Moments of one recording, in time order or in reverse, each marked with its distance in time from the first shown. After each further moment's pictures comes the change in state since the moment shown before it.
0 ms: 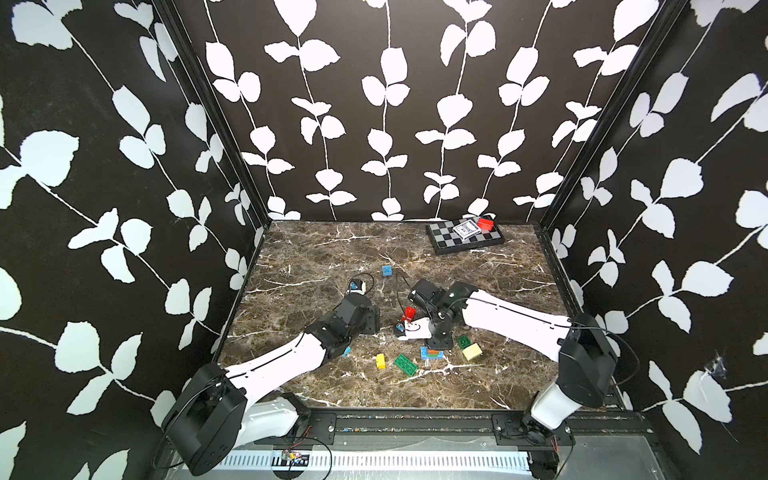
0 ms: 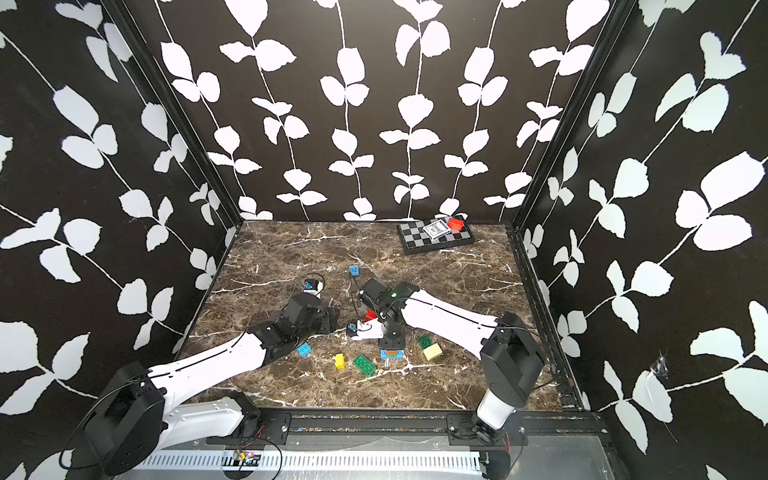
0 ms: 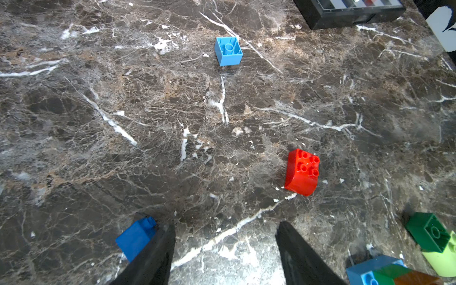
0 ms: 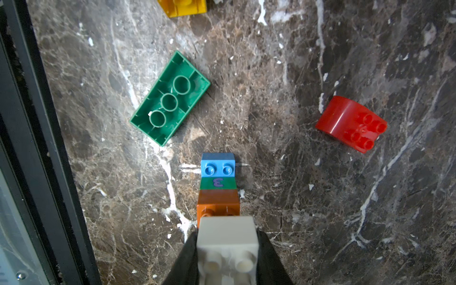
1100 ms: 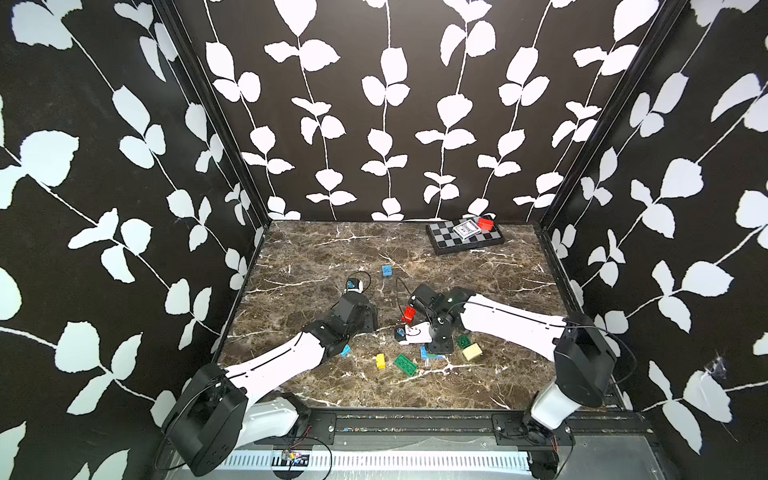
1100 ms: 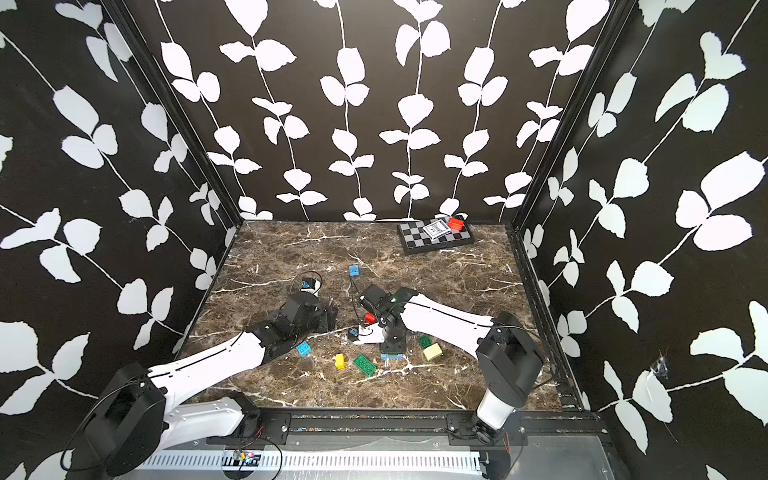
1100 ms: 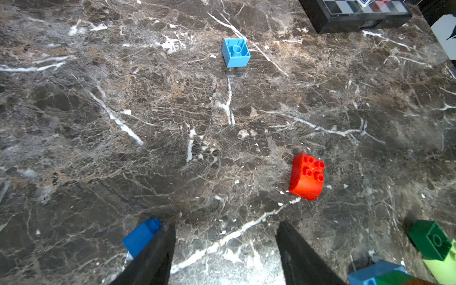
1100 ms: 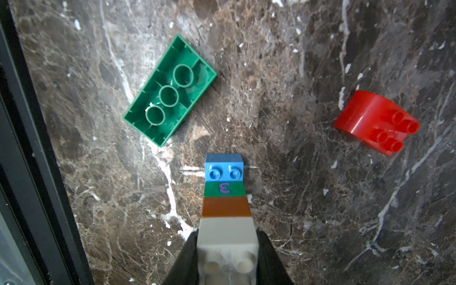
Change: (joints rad) left arm 0.028 0.001 0.000 -0.005 0.018 -0.009; right arm 0.004 0.026 -0.071 0.054 0.000 0.000
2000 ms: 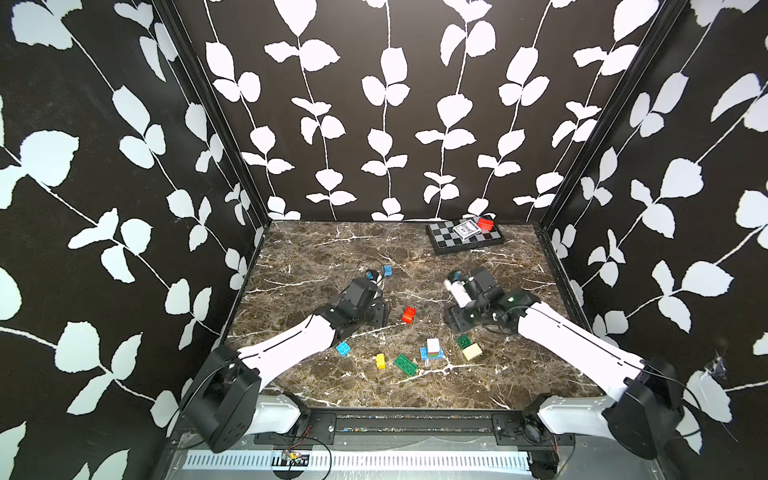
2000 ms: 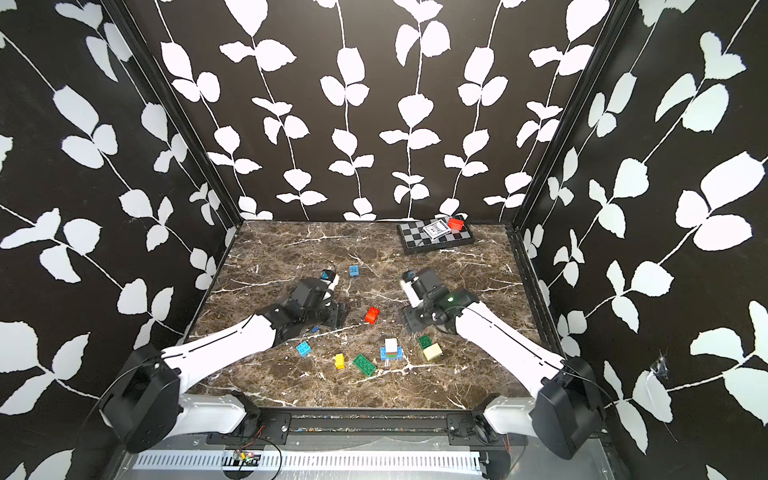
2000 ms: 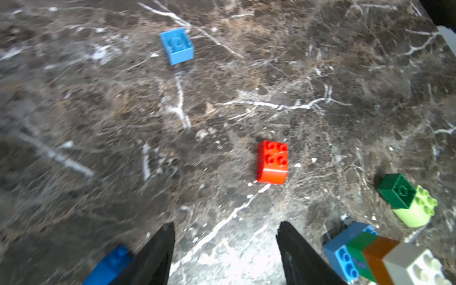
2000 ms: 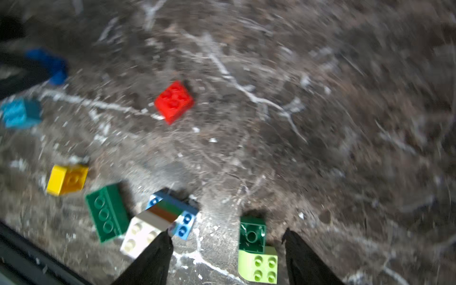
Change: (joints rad) left arm -0.011 0.177 0.235 -0.130 0.180 0.197; right arm -0.357 -0.370 -0.193 0.187 0.033 0.995
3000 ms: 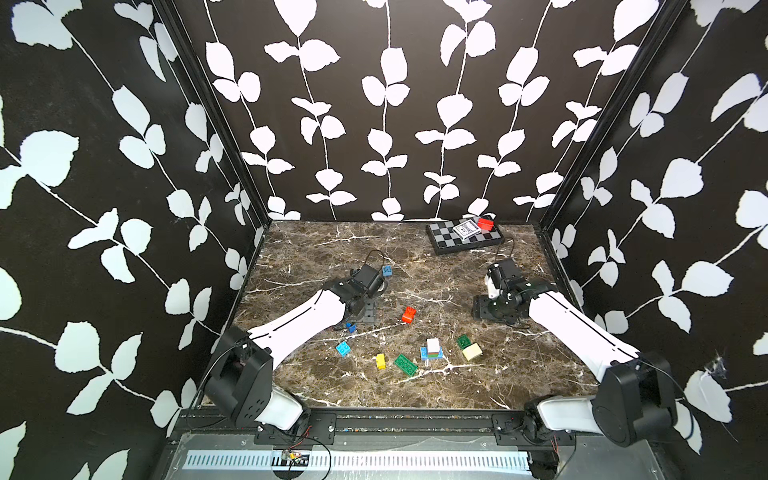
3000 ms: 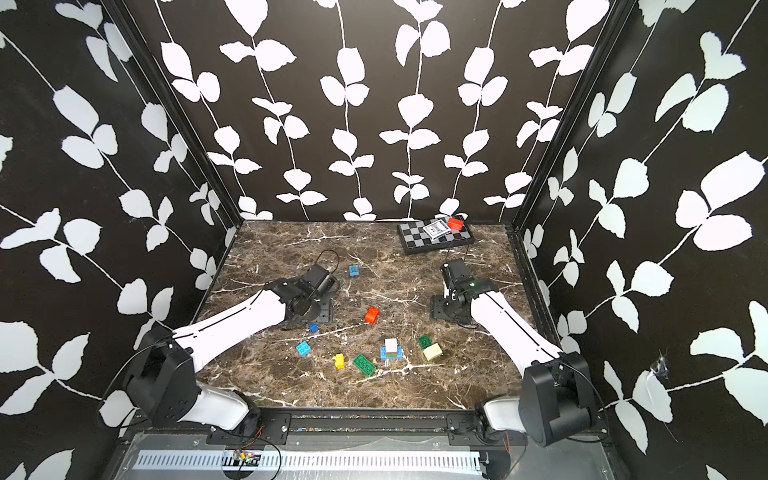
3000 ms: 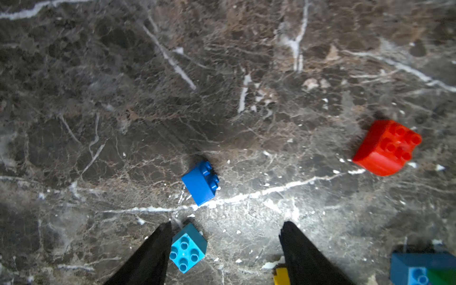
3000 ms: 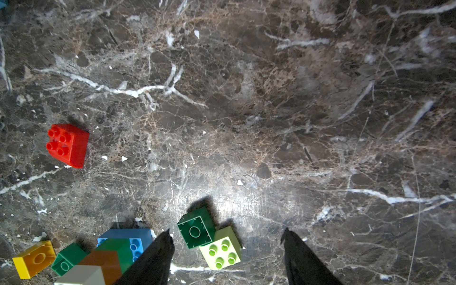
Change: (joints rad) left arm 0.043 0.112 0.240 -0.595 -0.217 -0.319; right arm -0.232 0.052 -0.013 -0.071 -0.042 0.103
